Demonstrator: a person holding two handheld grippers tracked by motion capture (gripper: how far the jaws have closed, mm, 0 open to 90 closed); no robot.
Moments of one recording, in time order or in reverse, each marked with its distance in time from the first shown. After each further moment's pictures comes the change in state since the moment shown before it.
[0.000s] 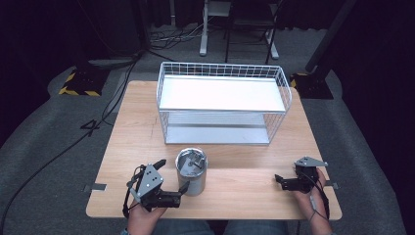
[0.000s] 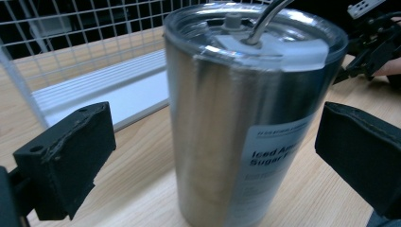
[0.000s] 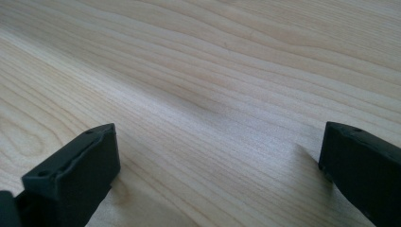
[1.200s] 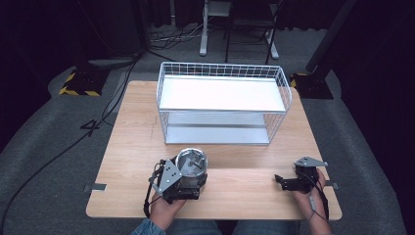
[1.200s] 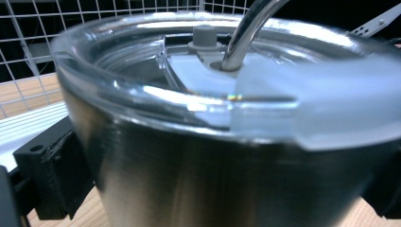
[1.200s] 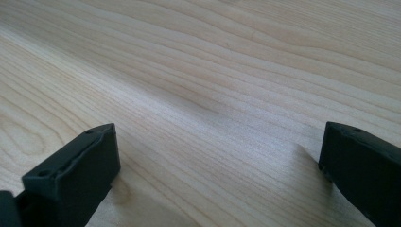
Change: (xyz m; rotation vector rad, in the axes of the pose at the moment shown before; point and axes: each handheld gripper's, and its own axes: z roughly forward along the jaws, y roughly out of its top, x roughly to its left) left arm -0.014 -0.007 0.054 -0.114 0.008 0.004; right arm 0.000 0.000 0.000 0.000 0.002 -0.004
